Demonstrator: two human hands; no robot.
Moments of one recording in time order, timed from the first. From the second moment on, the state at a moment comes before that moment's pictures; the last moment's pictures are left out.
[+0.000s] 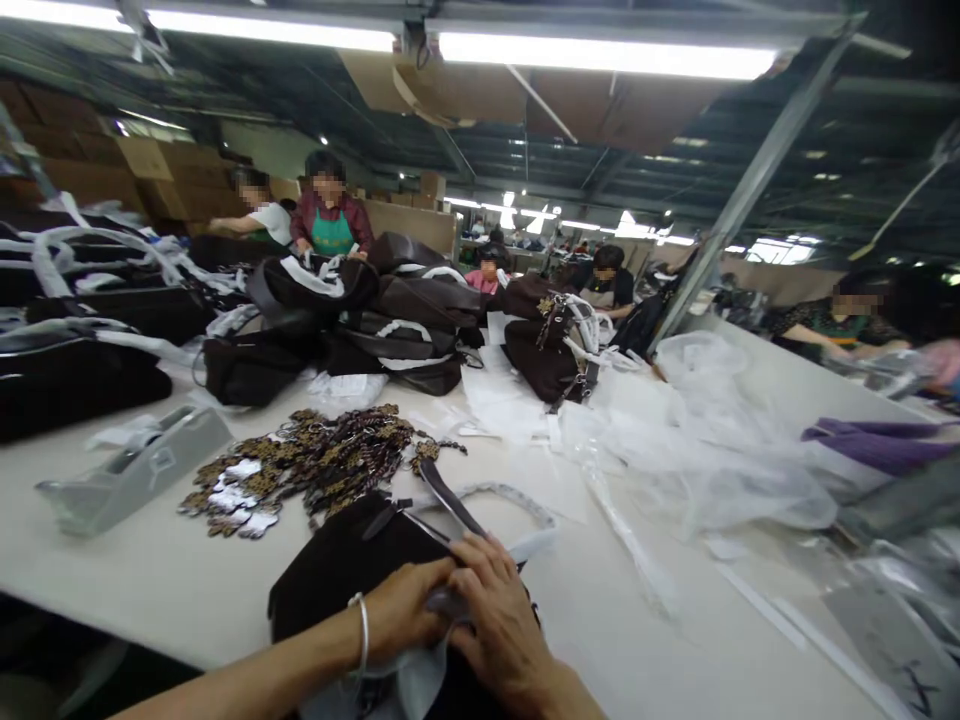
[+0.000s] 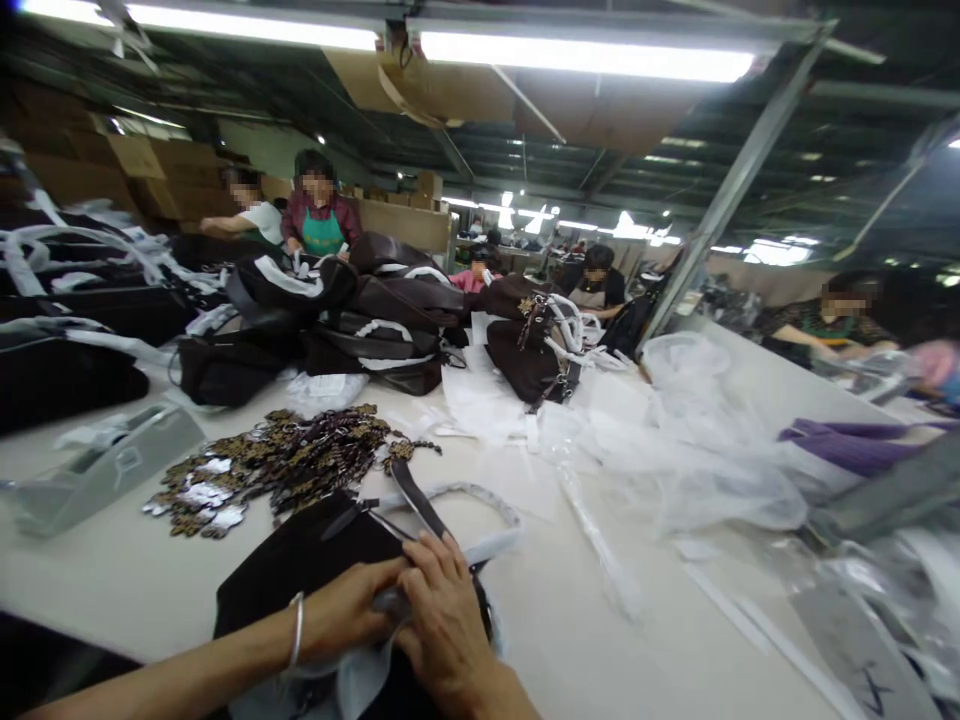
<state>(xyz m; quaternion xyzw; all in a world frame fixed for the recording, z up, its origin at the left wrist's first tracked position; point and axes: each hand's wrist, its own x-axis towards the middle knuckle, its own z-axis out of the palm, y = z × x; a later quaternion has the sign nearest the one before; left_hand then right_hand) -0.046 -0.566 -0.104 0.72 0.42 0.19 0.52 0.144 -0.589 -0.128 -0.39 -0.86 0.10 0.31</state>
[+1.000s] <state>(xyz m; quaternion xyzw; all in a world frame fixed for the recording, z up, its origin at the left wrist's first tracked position) -0.058 -0.600 -0.084 0.85 0.50 0.15 0.10 0.144 -0.551 -0.101 -0.49 -0.70 0.48 0.22</state>
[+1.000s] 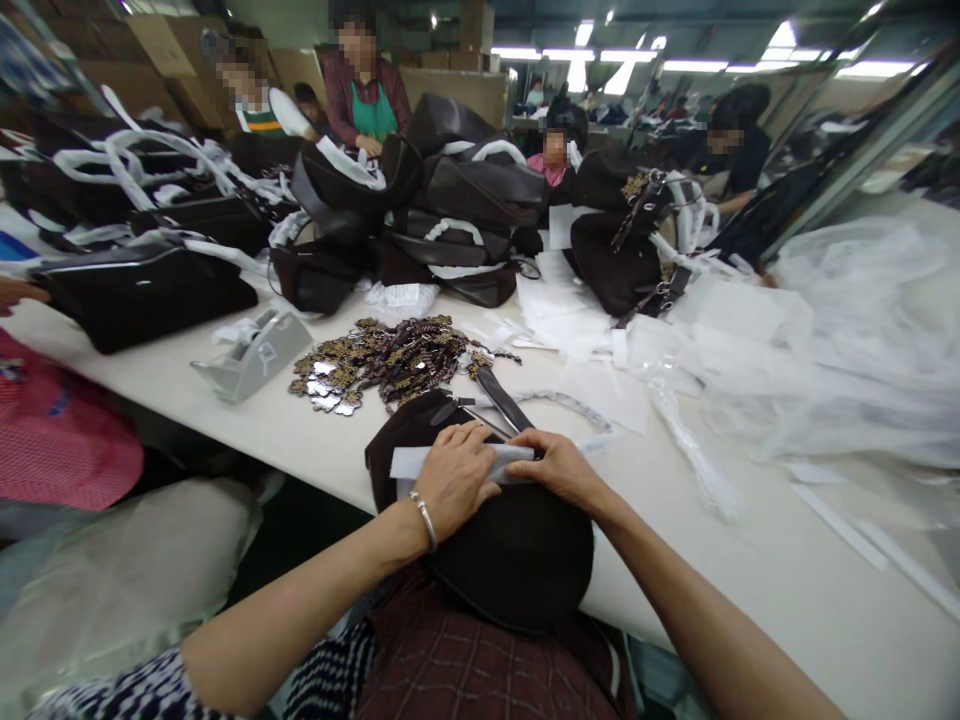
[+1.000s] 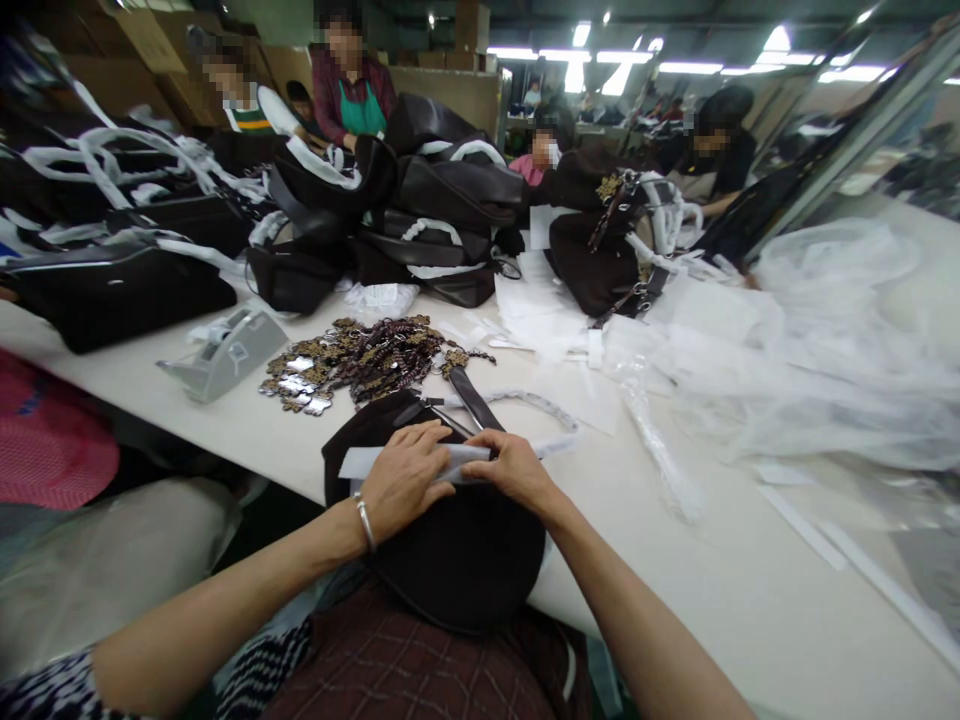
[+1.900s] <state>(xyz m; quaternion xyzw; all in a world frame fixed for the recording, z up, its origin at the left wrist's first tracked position) -0.056 -0.591 -0.113 0.69 0.59 0.26 0.34 0.145 -0.558 -0.097 -0.46 -0.74 0.46 0.16</state>
